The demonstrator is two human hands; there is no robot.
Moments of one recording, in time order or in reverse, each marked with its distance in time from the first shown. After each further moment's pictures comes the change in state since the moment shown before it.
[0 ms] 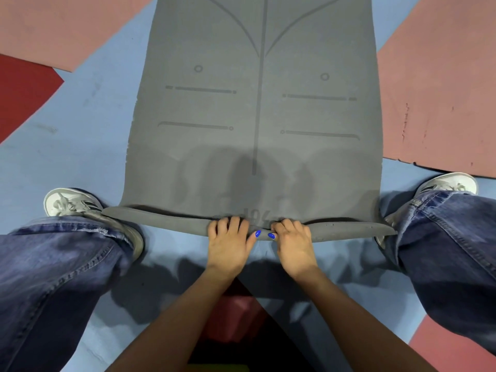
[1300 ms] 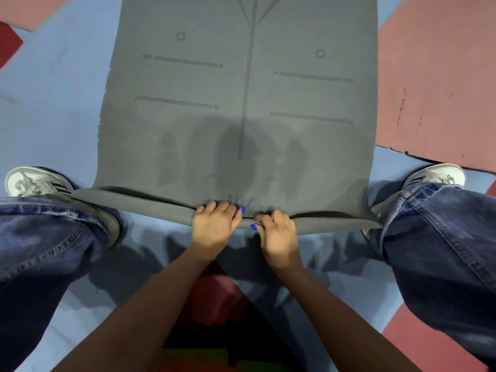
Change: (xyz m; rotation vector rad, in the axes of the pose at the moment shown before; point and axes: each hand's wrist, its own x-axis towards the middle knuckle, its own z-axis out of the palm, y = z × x) left_hand 0.021 -0.001 0.015 0.022 0.018 0.010; right_hand -0.012 0.005 0.008 0.177 0.036 0.041
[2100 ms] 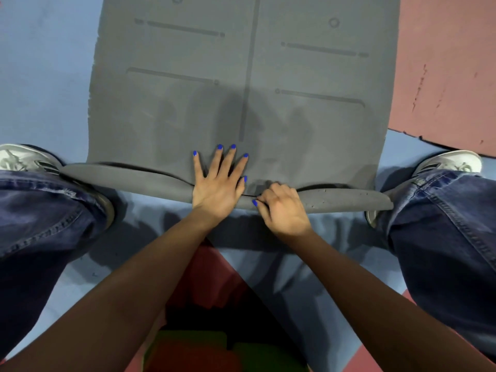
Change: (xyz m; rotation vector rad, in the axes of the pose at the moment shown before) left_hand 0.033 -0.003 0.002 -0.003 -0.394 0.034; right_hand 0.034 0.003 -0.025 -0.041 -0.196 -0.187
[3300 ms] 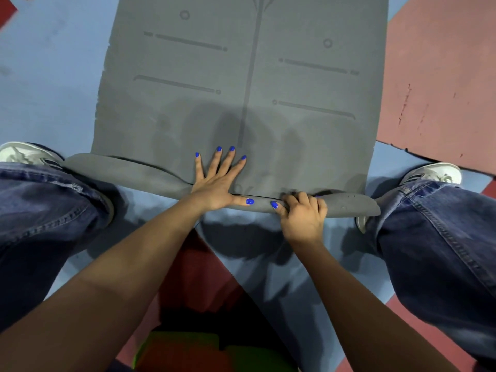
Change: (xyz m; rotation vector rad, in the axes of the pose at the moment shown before) left_hand 0.021 -0.012 -0.033 -0.263 -0.563 0.005; right_hand -0.021 0.019 -0.013 -0.158 0.073 0.375
